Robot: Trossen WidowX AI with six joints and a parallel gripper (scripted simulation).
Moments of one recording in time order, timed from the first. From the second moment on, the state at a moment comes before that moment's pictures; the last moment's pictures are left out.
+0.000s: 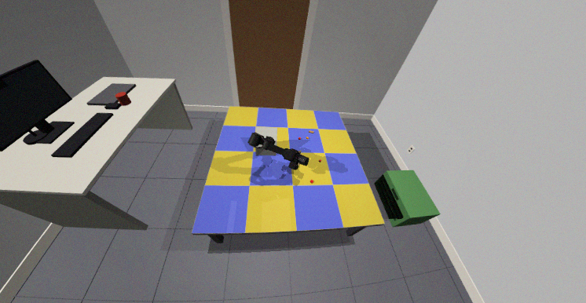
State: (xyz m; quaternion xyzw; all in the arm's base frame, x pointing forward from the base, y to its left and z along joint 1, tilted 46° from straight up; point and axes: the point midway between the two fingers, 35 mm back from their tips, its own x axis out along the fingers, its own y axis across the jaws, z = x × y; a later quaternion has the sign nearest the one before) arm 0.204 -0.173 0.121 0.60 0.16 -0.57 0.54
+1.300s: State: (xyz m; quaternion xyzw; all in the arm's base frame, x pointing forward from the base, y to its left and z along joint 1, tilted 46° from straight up) arm 0.219 -0.167 0.130 0.09 0.49 -0.57 0.66
